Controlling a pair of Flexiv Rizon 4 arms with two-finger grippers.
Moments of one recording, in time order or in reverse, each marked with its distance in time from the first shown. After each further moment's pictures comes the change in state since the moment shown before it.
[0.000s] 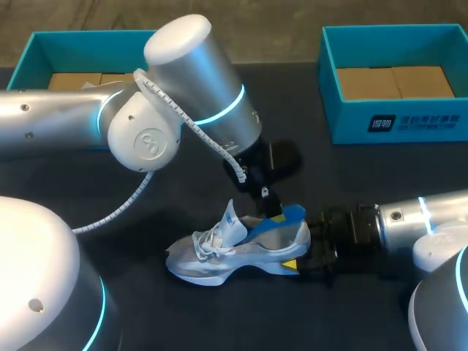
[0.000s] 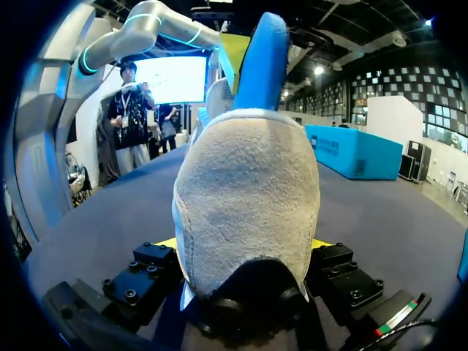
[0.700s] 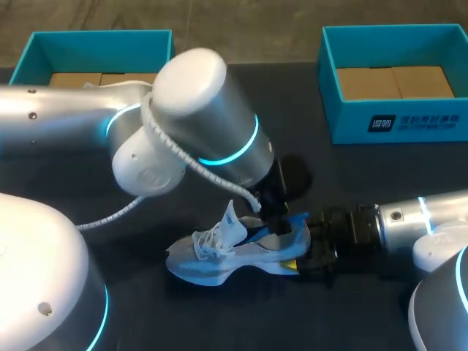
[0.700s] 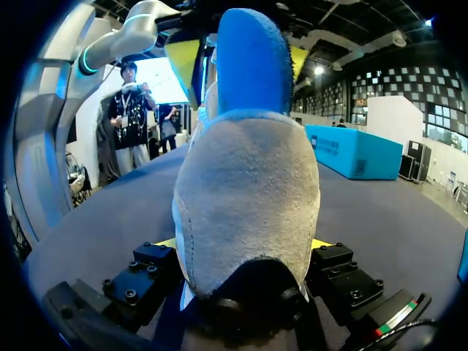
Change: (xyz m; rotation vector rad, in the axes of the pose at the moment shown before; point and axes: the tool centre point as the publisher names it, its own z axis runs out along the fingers) left arm 0.003 -0.003 0.012 0.004 -0.240 -0.021; right arm 0.000 0.000 0.000 0.000 0.000 0.000
